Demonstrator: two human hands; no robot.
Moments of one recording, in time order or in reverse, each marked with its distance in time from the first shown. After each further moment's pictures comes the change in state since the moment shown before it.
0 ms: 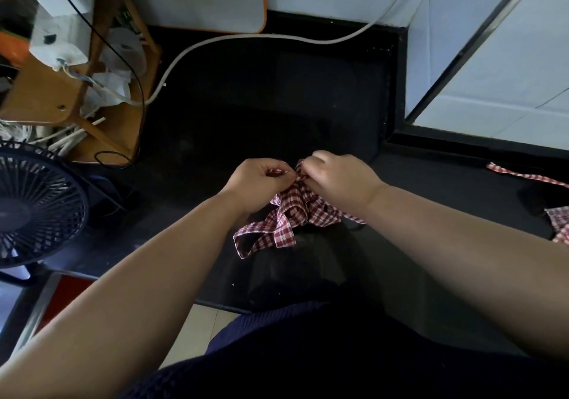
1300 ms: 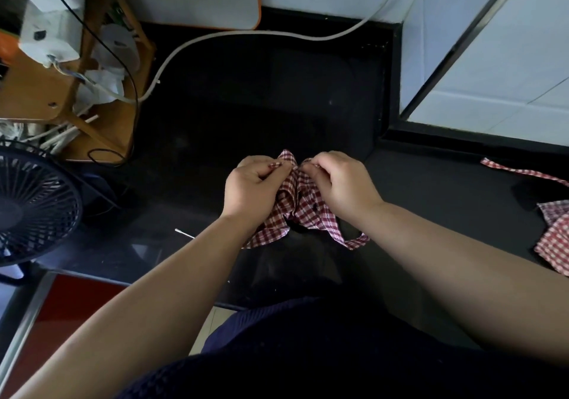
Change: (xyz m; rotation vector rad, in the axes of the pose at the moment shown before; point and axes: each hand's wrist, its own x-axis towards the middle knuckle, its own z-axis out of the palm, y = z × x) left_hand -0.016 -0.009 0.023 -0.094 0.313 0.118; right_hand -0.017 -0.008 0.015 0.477 0.328 0.292
